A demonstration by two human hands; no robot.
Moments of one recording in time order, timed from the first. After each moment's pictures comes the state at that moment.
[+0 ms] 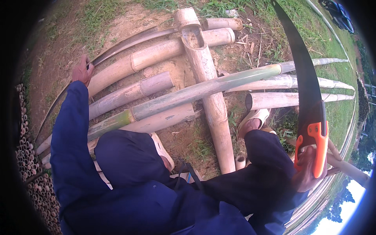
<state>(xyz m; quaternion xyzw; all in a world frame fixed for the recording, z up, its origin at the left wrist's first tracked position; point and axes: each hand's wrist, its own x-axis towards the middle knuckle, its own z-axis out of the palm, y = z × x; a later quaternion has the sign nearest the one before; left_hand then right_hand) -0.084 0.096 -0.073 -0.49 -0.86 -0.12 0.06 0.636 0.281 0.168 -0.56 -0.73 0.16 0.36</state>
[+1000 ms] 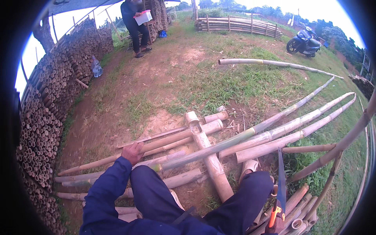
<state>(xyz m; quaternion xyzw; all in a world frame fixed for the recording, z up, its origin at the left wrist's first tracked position) 0.126 0.021 0.092 -0.67 -0.70 -0.12 0.22 0.806 0.105 -0.027 -0.59 -0.75 0.05 0.29</state>
